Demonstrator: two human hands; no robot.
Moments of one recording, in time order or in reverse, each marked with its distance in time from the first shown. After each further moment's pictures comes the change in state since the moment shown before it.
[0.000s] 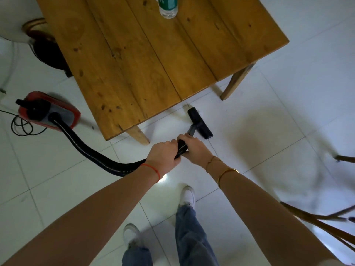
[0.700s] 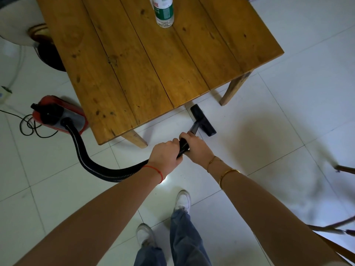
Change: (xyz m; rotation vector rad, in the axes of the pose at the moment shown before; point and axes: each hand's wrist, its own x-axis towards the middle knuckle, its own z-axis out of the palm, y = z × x) left_hand 0.024 0.032 -0.012 -0.011 0.060 -0.059; right_hand 0.003 0.019 -0.041 -0.085 0.033 -0.009
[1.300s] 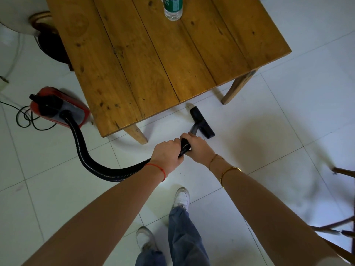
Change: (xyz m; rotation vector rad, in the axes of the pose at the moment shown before) left_hand -0.010 -0.009 0.013 -0.034 -0.041 -0.021; right_hand -0.001 -0.003 0.016 0.031 -0.066 -0.014
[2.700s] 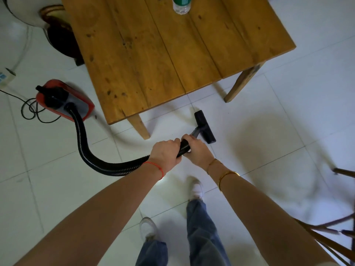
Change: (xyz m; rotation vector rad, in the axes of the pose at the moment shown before) left_hand -0.037 -0.006 0.008 0.066 -0.050 0.006; right_hand -0.030 -0.017 0.031 0.022 0.029 0.072
